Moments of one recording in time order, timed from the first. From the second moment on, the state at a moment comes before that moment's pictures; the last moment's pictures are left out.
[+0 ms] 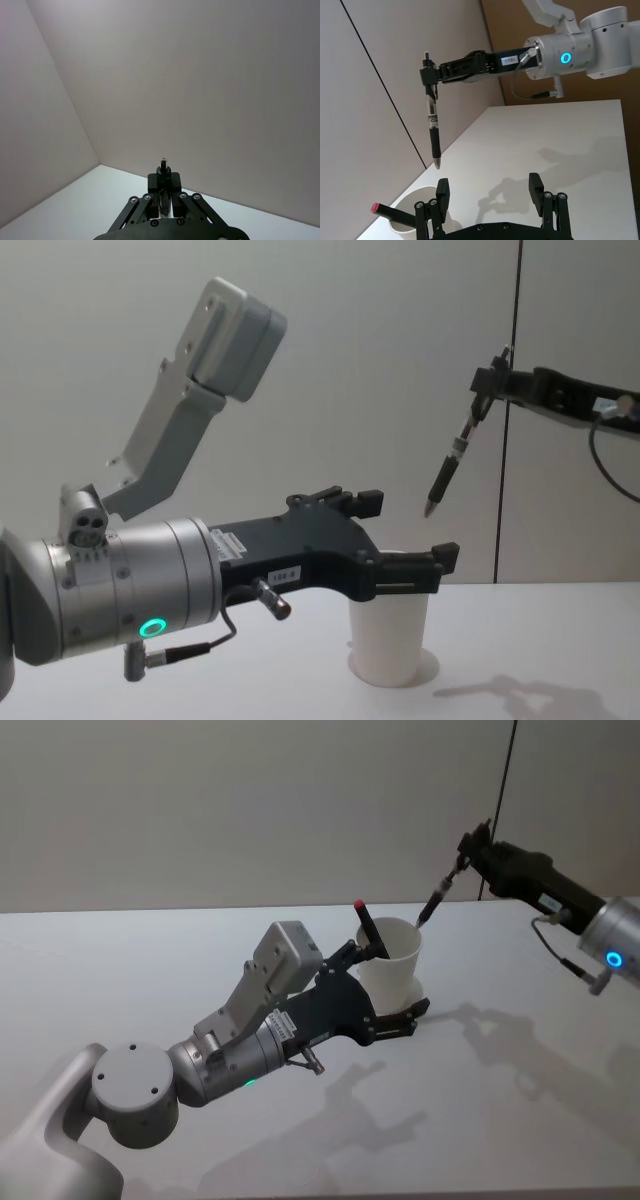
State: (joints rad) left arm -0.36 0.31 0.43 -1.40 -0.18 -0.11 -0.62; right arm 0.53 0.24 -0.19 -1.20 0.62 0.14 0.69
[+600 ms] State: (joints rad) left arm -0.36 0.31 0.43 -1.40 -0.18 -0.11 -0.62; right arm 0.69 0.20 -0.23 -0.93 0.48 0.06 0.81
